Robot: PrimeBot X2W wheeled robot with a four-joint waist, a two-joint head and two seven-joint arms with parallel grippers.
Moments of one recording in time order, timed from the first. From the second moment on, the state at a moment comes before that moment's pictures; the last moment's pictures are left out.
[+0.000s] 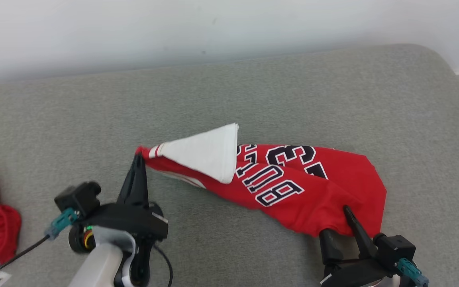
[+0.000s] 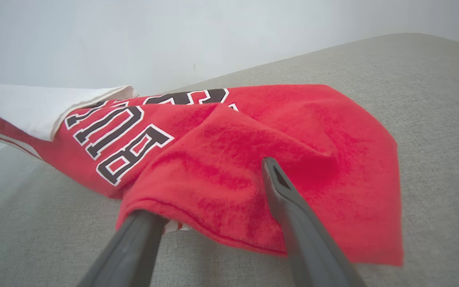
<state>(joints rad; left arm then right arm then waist) -0.45 0.19 -0.43 0.36 -0.86 0.09 -0.26 -0.09 -0.05 0.06 0.34 0.25 0.13 -0.26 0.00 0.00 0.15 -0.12</state>
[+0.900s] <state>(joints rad) -0.05 0.15 -0.19 0.10 -0.42 0.04 -0.26 -0.05 -0.05 -0.08 0.16 0.21 0.13 -0.13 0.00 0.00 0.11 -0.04</state>
